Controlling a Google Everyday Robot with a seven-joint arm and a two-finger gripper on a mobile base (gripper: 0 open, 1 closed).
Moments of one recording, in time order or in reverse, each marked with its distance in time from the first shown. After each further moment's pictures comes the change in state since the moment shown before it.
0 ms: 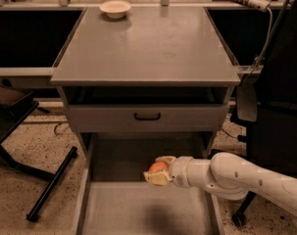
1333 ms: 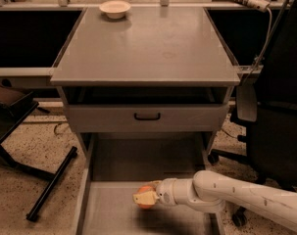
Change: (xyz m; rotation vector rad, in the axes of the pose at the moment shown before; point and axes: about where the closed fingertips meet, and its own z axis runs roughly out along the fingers) arm 0.099 0.023 0.085 -0.171 0.057 0.244
